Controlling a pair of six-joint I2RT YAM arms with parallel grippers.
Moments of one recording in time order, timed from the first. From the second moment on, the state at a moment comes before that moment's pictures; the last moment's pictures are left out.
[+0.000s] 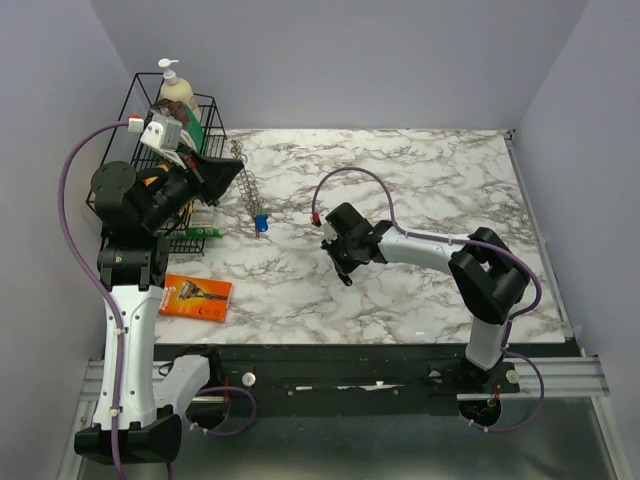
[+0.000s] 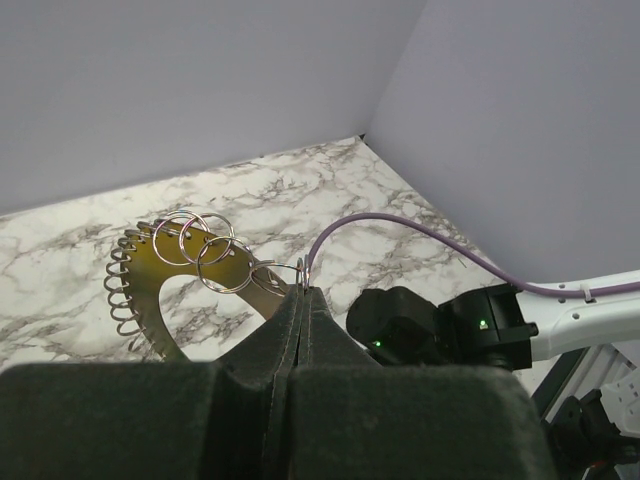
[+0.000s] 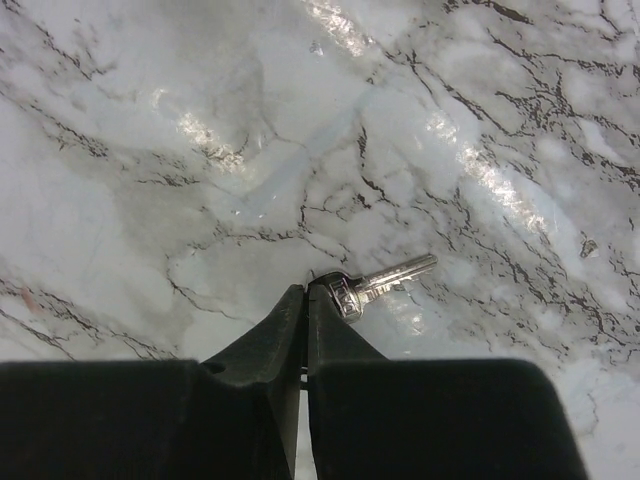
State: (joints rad) left arm 0.03 0.92 1.24 -0.22 0.73 -0.38; right arm 0.81 1.85 1.18 -0.34 -0.04 0.05
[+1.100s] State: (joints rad) left arm 0.02 0.94 1.20 -0.24 0.82 -0.28; right arm 0.77 1.56 1.18 -0.34 -0.21 0.03
